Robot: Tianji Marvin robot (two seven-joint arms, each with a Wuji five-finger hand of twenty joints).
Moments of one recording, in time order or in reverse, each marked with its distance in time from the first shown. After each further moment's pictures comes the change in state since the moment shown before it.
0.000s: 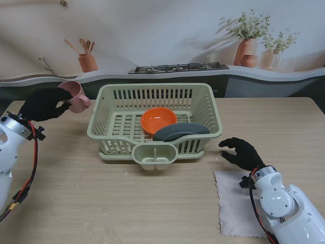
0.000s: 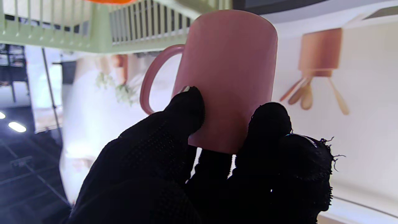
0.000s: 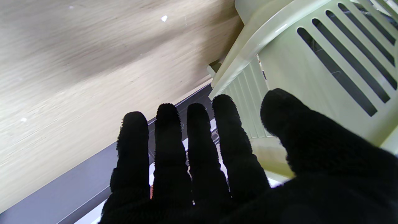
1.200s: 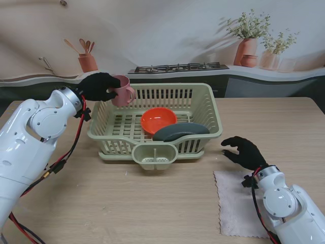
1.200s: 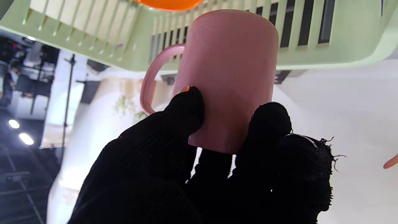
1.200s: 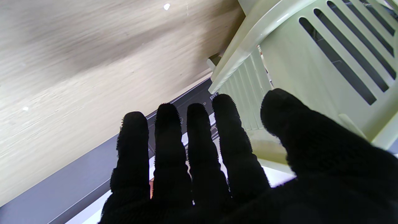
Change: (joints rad) left arm -0.329 0.005 0.466 0.025 -0.213 0.363 -0.284; right arm -0.004 -0.001 0.023 0.005 0.001 -0.030 -0.005; left_hand 0.000 0.000 0.000 0.000 0.000 0.000 0.000 0.000 0.000 0.000 0.001 0.000 0.000 0.000 0.000 0.000 0.000 0.000 0.001 0.000; right_hand 0.000 0.000 0.000 0.000 0.006 0.000 0.000 0.000 0.000 0.000 -0.001 0.000 0.000 0.000 0.000 0.000 0.000 0.000 0.000 0.000
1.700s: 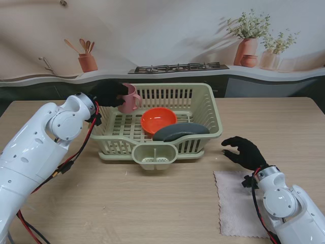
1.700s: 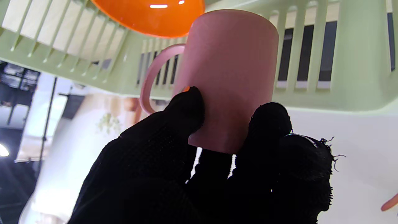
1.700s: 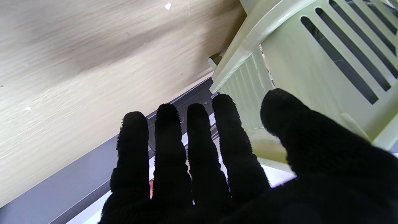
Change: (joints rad) left arm -0.062 -0.017 0.147 0.100 0.015 0.106 0.054; right arm -0.001 0.000 -0.001 0.001 0.002 0.004 -0.005; left_hand 0.000 0.000 0.000 0.000 0.000 0.000 0.000 0.000 0.000 0.000 0.000 0.000 0.000 0.000 0.000 0.000 0.000 0.000 0.000 0.000; right_hand 0.000 0.000 0.000 0.000 0.001 0.000 -0.004 0.000 0.000 0.000 -0.008 0.000 0.000 0.000 -0.010 0.000 0.000 0.000 0.000 0.000
